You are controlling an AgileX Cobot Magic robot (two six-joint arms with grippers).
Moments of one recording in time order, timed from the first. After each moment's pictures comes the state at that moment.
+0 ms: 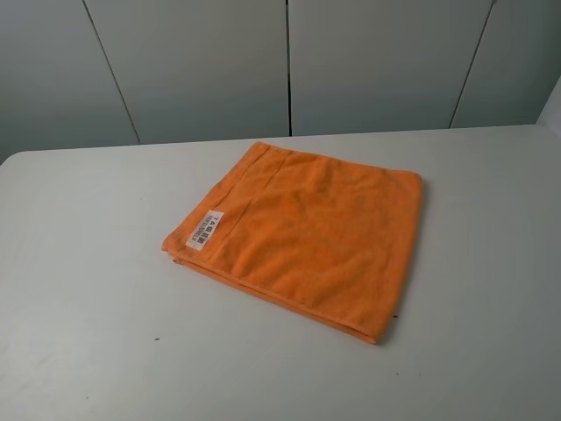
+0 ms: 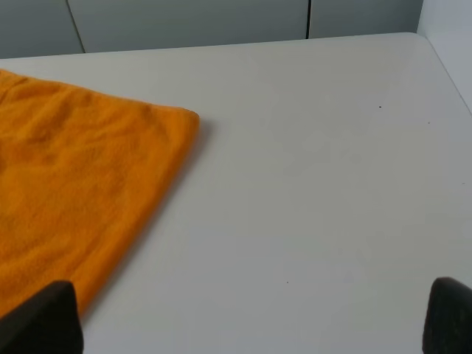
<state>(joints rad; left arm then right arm) 0.15 0.00 -0.52 -0.08 1.09 0.09 0.05 0.00 -0.50 -0.06 1.10 0.10</state>
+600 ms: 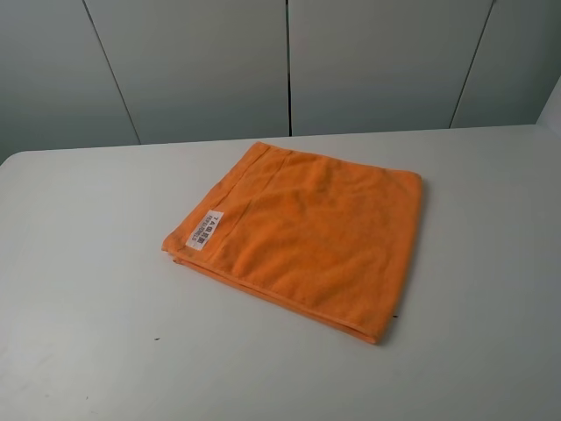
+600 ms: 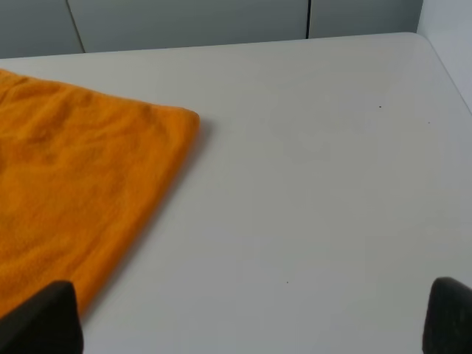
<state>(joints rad) 0.15 0.00 -0.52 -0.08 1.09 0.09 0.05 0.00 -0.50 -0.06 1.10 0.10</state>
